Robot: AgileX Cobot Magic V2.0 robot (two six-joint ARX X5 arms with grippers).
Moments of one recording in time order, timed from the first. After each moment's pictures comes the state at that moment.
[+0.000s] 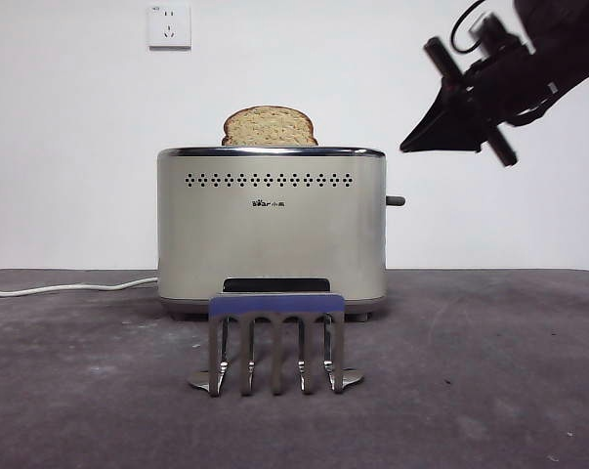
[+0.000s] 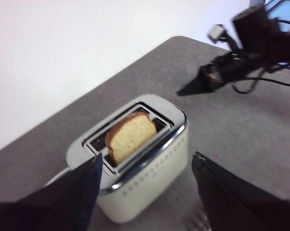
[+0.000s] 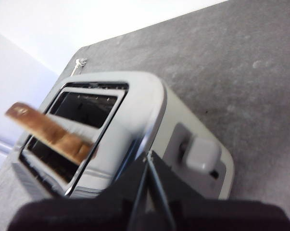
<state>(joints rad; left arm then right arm) -0.48 1.19 1.74 -0.96 0.15 0.22 0.12 1.78 1.31 -0.01 -0.70 0.31</state>
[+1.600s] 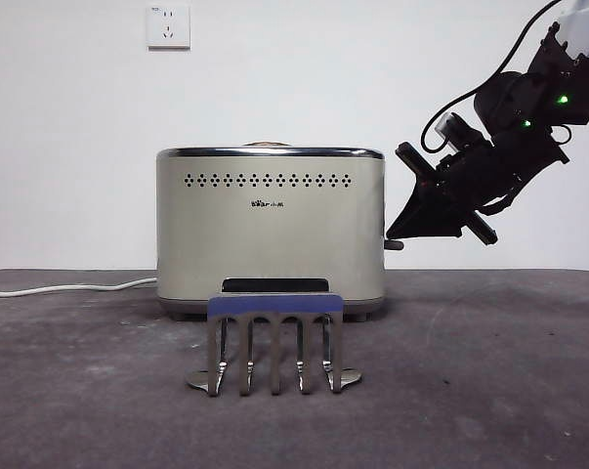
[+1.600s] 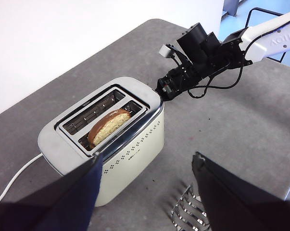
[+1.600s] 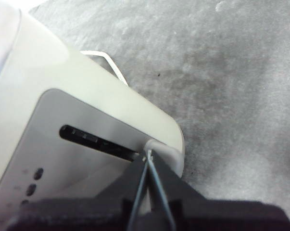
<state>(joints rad) -0.48 1.19 1.74 -1.04 0.22 0.21 0.14 2.04 1.41 -0.07 -0.63 0.21</state>
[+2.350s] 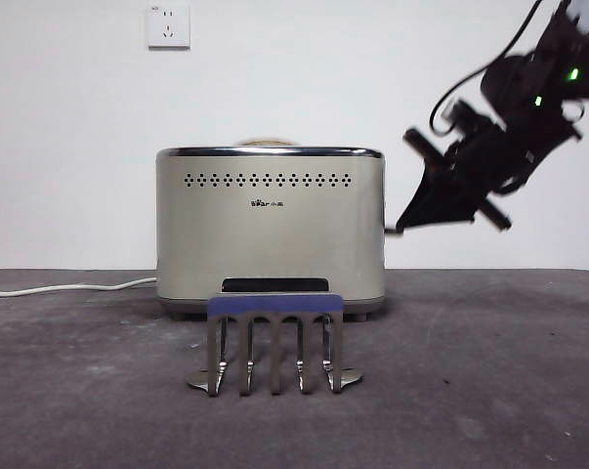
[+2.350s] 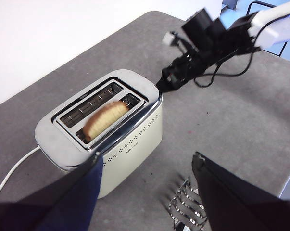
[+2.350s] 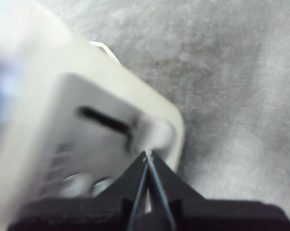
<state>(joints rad) -0.48 1.19 1.74 -1.07 0.22 0.21 0.13 1.93 1.38 -0.16 -0.62 0.20</state>
